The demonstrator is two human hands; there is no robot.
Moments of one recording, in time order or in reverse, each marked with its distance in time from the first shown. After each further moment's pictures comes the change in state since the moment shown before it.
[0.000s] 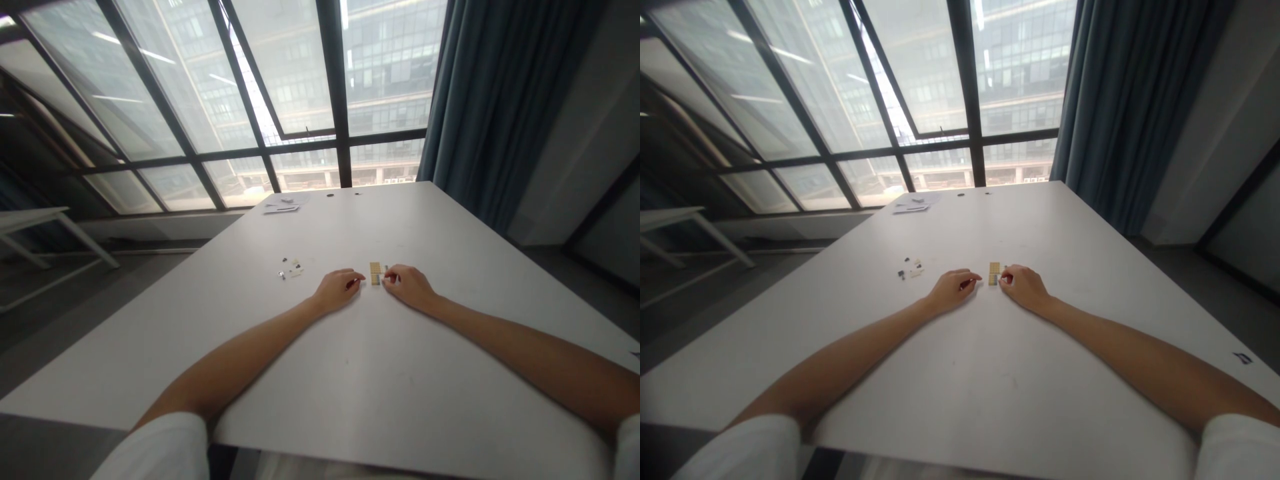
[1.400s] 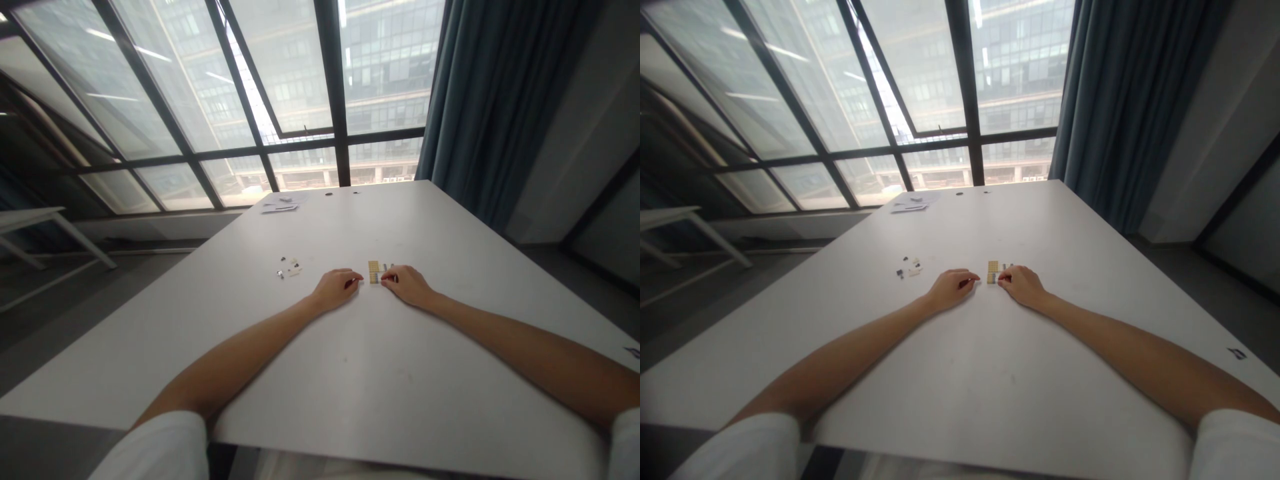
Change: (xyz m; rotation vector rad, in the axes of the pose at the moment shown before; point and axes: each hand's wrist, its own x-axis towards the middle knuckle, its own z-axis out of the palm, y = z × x) left_hand 0.001 -0.001 0.000 0.027 -0.061 -0.037; right_hand 0.004 -0.002 -0.007 0.013 -0.217 0.063
